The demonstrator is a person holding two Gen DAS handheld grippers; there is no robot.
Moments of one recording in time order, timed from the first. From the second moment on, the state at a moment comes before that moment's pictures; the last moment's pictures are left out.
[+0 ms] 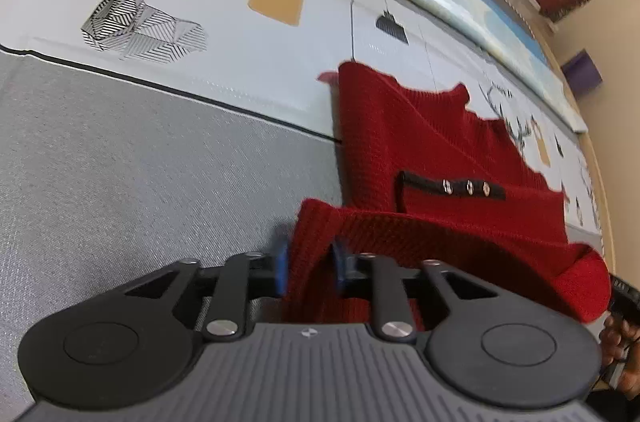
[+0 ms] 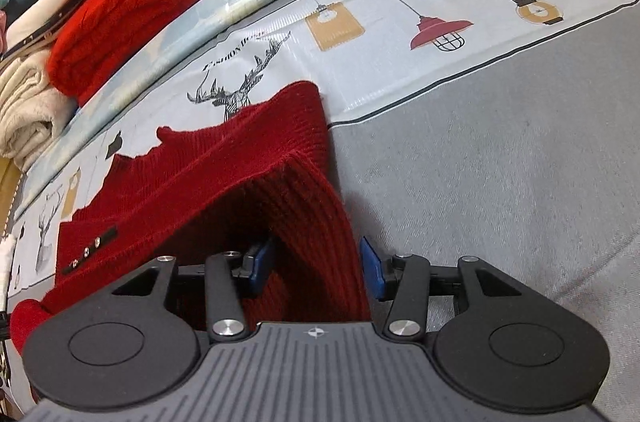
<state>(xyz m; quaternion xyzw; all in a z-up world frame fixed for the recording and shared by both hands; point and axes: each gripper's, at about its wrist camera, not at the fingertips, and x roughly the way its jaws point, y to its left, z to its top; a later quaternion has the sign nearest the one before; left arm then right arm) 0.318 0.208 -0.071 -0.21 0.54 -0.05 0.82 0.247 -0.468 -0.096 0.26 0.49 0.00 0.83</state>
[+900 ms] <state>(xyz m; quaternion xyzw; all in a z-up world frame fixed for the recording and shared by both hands) 0.303 0.196 0.001 -0.15 0.36 -0.06 0.92 0.217 -0.473 -0.021 0.23 0.29 0.00 0.93</state>
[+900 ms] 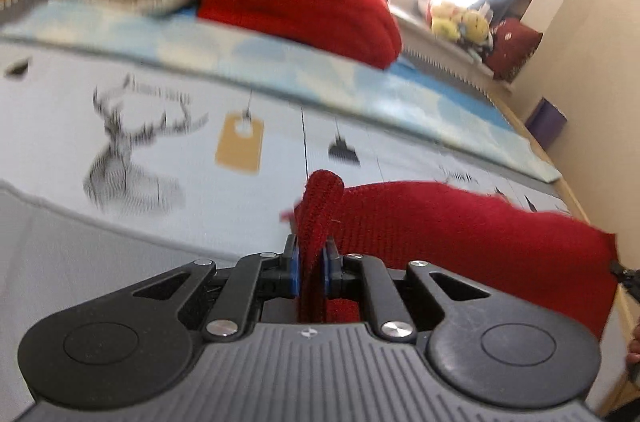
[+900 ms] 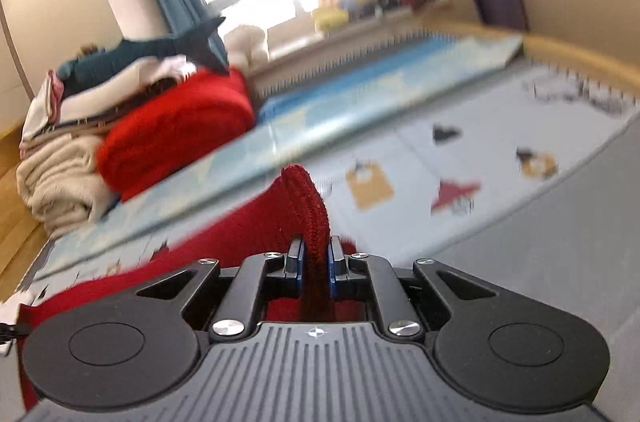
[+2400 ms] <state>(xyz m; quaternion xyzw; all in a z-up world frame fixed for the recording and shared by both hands) 0.270 0.123 -0.072 0.00 0.58 -0.12 0.81 0.220 -0.410 -0.088 0.05 0.56 0.05 0.83</state>
